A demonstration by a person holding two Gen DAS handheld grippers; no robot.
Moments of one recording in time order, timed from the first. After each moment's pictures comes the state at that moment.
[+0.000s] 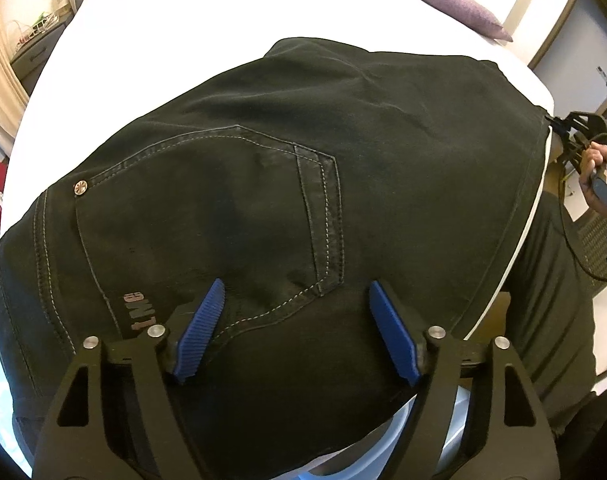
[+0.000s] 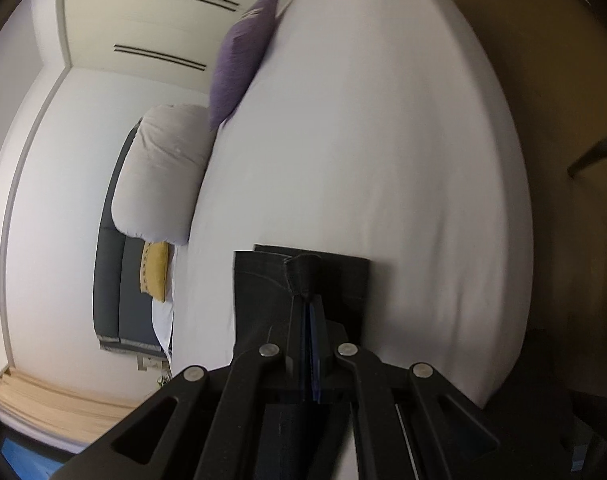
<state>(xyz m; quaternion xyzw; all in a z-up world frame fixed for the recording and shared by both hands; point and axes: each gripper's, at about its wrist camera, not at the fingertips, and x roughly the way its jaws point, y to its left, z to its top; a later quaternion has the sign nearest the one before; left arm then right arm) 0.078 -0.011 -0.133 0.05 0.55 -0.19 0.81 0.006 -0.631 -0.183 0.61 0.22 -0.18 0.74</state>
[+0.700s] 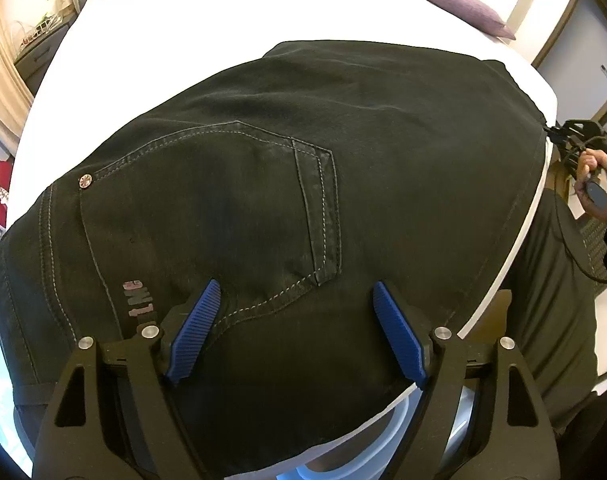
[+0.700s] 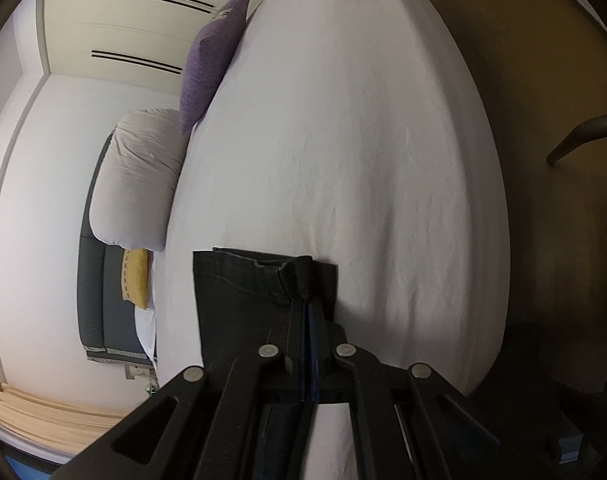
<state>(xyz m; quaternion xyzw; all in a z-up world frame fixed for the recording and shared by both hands) 0.071 -0.020 -0.130 0.05 0.55 -0.18 0.81 -0.007 -0.633 -0.201 0.61 0.25 -0.21 0.72</state>
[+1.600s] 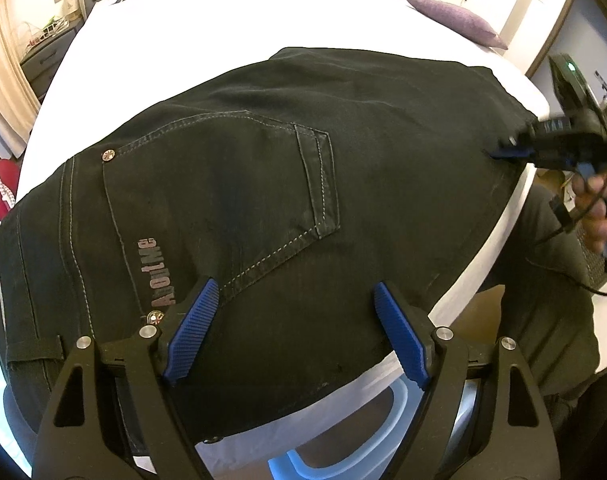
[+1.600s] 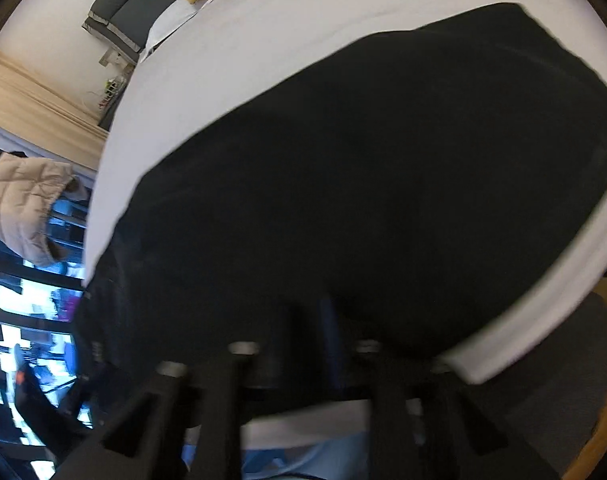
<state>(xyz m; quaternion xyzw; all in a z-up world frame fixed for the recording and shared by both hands) 0.038 -0.006 -0.126 0.04 0.53 -0.18 0.83 0.068 -0.396 -0.141 0.24 0.57 0.03 0.78</state>
